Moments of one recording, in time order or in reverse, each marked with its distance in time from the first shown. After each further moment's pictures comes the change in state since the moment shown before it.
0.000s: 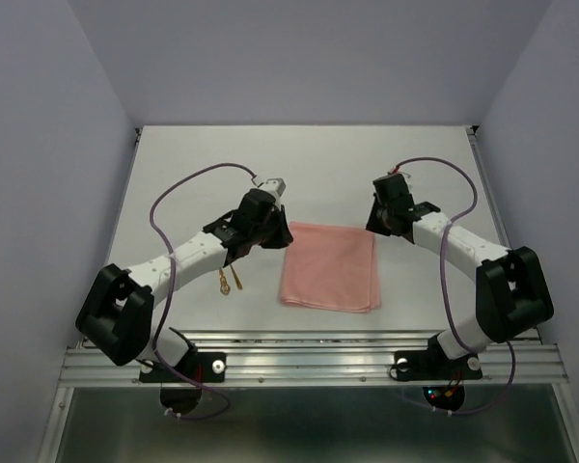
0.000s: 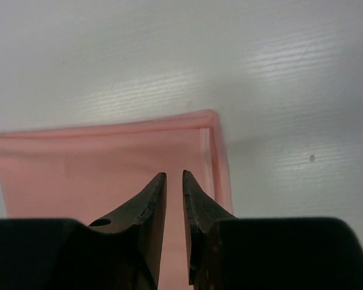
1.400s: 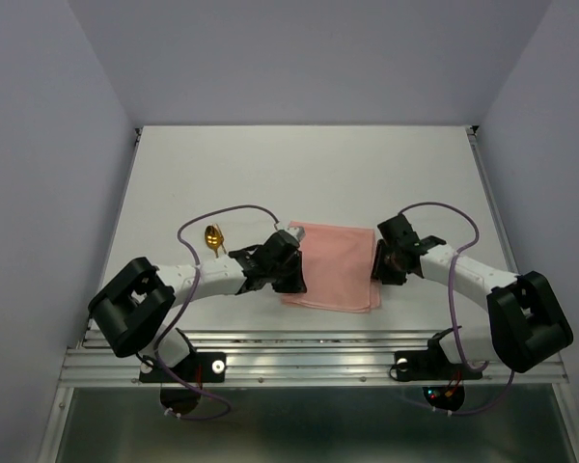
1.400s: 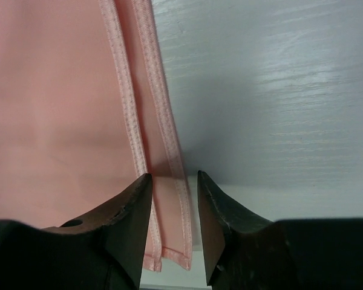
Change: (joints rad) left arm -0.229 0.036 -0.246 0.054 0.054 -0.210; right arm 0.075 -0.181 -0.330 -0.135 -0.153 0.064
